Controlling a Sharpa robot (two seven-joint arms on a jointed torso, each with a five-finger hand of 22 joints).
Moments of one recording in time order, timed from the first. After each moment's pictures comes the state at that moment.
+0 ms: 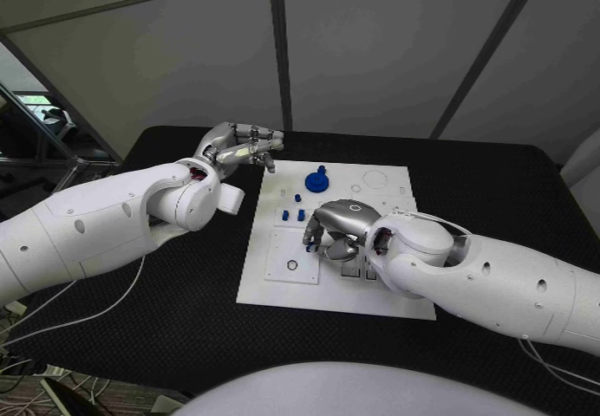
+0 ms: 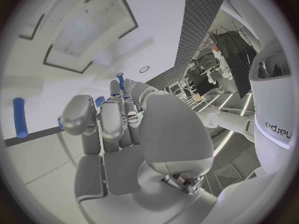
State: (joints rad) left arm 1.04 -0.89 0.16 1.48 -0.24 -0.33 0.28; left_hand 1.38 -0.12 0.43 0.00 0.15 0.97 0.21 0.12 0.07 1.00 0.13 0.32 0.11 1.10 0.05 0.77 0.46 0.20 1.11 0.14 0.46 0.90; right arm 1.02 -0.59 0.02 1.60 -1.71 -0.15 -0.19; right_hand 1.38 -0.08 0.47 0.01 0.19 1.12 0.14 0.10 0.09 1.21 0.06 0.15 0.09 1.47 -0.01 1.23 1.10 0.11 1.37 0.08 1.24 1.04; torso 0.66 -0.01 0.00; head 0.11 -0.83
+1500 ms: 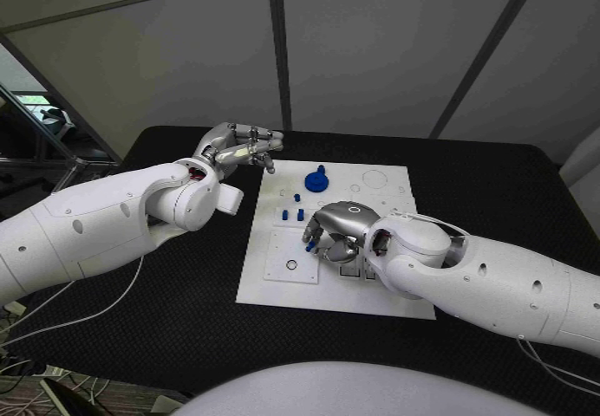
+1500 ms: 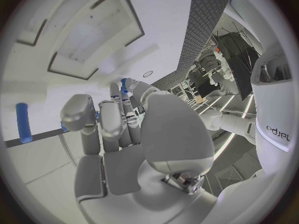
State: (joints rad) left arm 1.04 -0.90 0.16 1.48 -0.24 -0.32 0.27; left_hand 1.38 -0.12 0.43 0.00 0.15 0.97 0.21 0.12 0.07 1.00 0.14 0.32 0.11 1.10 0.05 0.77 0.46 0.20 1.11 0.14 0.46 0.90; right arm 1.01 -0.58 0.02 1.58 -1.72 -0.14 -0.20; right_hand 1.34 -0.12 0.43 0.03 0.19 0.99 0.15 0.06 0.07 1.12 0.09 0.10 0.07 1.47 -0.01 1.23 1.07 0.11 1.35 0.10 1.23 1.01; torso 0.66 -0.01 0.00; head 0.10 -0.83
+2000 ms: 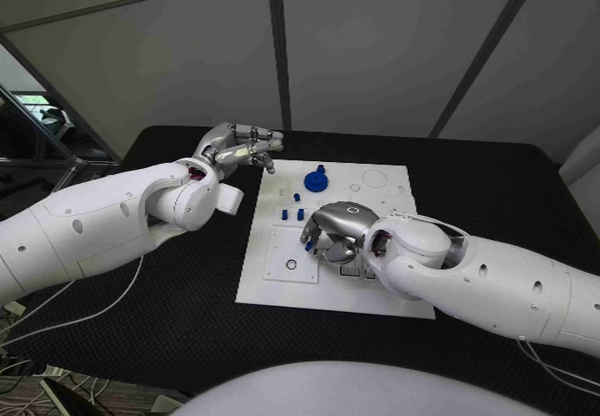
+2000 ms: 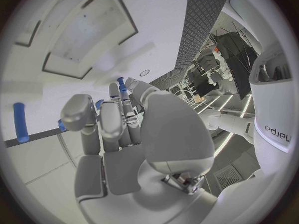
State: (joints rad) left arm 1.04 -0.89 0.16 1.48 -0.24 -0.32 0.26; left_hand 1.38 -0.12 0.43 0.00 0.15 0.96 0.21 0.12 0.07 1.00 0.14 0.32 0.11 1.10 0.05 0.77 0.45 0.20 1.11 0.14 0.46 0.90; right arm 1.01 -0.59 0.02 1.59 -1.72 -0.15 -0.19; right_hand 1.34 -0.12 0.43 0.02 0.19 0.99 0.15 0.07 0.07 1.13 0.08 0.12 0.08 1.47 -0.01 1.24 1.07 0.11 1.35 0.10 1.23 1.02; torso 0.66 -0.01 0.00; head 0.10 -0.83
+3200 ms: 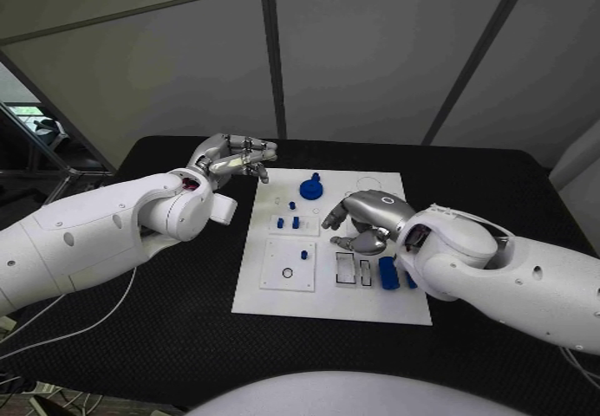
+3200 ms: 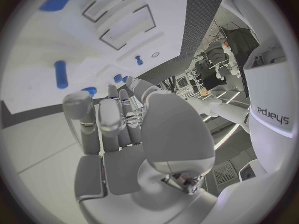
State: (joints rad) left arm 1.04 -0.90 0.16 1.48 -0.24 -0.31 0.25; left_hand 1.38 -0.12 0.43 0.00 0.15 0.96 0.21 0.12 0.07 1.00 0.14 0.32 0.11 1.10 0.05 0.77 0.45 0.20 1.11 0.14 0.45 0.90; right arm 1.03 -0.77 0.08 1.71 -1.70 -0.24 -0.19; right_hand 1.35 -0.12 0.42 0.02 0.19 0.98 0.15 0.07 0.07 1.08 0.10 0.12 0.07 1.47 0.00 1.19 1.00 0.11 1.30 0.11 1.18 0.93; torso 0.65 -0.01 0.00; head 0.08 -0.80
